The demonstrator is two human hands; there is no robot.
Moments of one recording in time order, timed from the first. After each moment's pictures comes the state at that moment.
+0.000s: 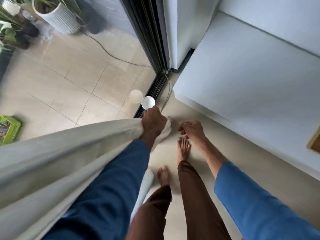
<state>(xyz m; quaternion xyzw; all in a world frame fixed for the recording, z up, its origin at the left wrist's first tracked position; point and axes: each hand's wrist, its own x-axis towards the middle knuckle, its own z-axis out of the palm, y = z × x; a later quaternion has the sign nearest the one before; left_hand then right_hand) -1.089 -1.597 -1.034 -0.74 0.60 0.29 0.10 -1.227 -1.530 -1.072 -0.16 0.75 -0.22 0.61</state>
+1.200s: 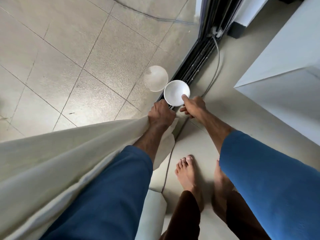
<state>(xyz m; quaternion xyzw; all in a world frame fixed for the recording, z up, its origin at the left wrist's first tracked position) -0.941 -1.671 -1.416 -0.77 0.54 0.31 0.15 -1.059 -1.686 -1.482 -0.25 0.76 -0.07 0.59</state>
